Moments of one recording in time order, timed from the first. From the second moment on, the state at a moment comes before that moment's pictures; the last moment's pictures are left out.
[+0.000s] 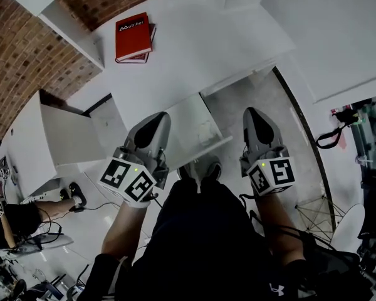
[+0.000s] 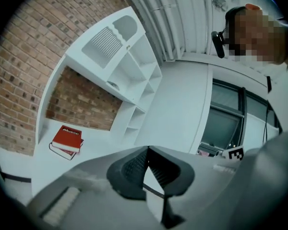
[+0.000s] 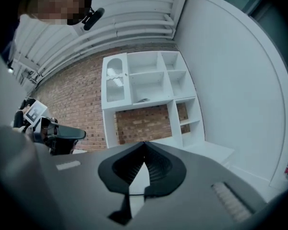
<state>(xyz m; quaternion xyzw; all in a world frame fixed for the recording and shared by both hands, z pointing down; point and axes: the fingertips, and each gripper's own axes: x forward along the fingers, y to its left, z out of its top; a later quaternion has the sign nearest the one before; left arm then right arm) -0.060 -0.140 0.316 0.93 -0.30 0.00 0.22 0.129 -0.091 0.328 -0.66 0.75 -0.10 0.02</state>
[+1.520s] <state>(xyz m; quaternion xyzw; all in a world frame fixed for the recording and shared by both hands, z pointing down) -0.039 -0.134 0.276 0.94 -0.32 0.00 0.11 0.107 -0.073 0.253 -0.63 0.78 -0.01 0.04</state>
